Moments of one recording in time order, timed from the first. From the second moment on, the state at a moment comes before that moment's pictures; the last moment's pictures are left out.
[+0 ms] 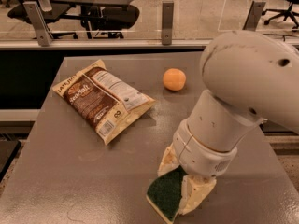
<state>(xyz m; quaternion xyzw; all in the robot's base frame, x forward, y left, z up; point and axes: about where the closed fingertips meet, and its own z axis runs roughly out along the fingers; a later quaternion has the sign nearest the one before) 0.315 -0.057 0.831 -0.84 0.52 0.13 0.09</state>
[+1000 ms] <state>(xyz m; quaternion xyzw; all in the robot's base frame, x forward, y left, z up) 0.378 -0.013 0.872 -0.82 0.55 0.13 0.14</state>
